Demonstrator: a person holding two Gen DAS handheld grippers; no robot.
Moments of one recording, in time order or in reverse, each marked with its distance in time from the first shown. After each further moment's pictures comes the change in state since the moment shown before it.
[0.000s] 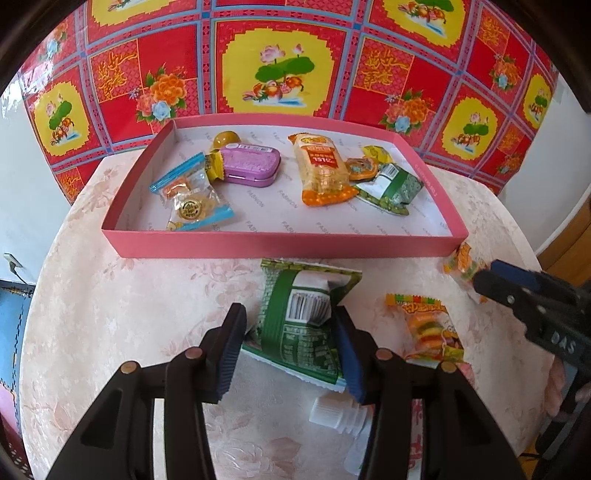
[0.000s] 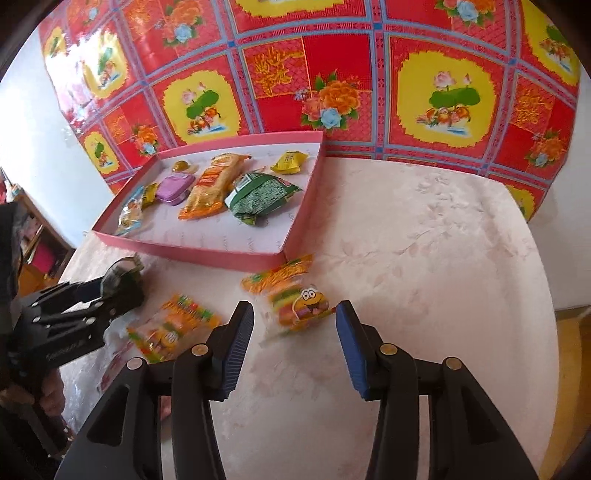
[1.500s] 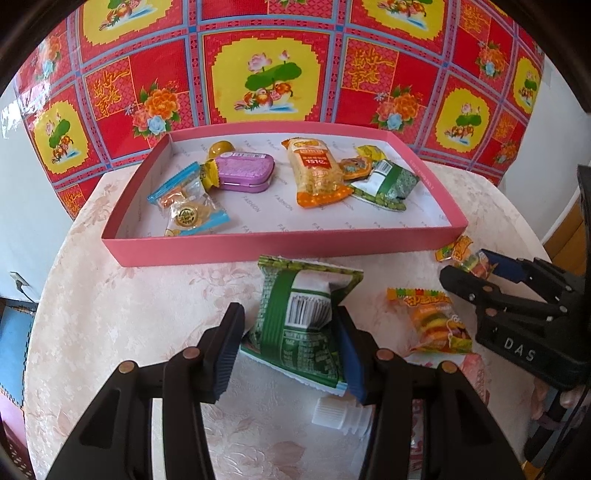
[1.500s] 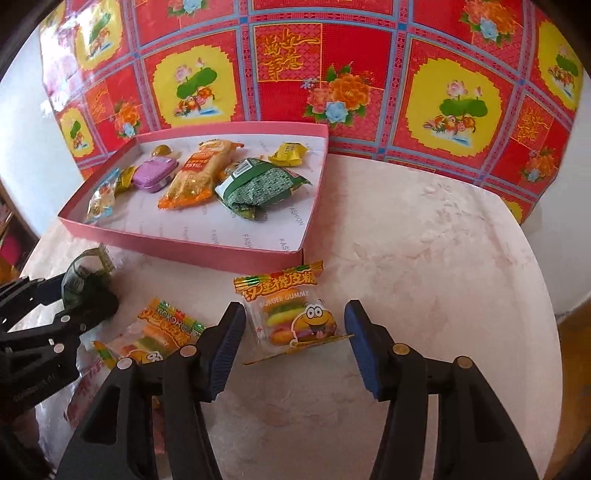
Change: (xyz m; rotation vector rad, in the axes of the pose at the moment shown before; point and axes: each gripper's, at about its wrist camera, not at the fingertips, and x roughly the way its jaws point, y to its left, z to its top) left arm -0.001 -0.005 -0.005 0.054 -0.047 0.029; right arm 0.011 0.036 0.003 -0.046 -0.035 -0.177
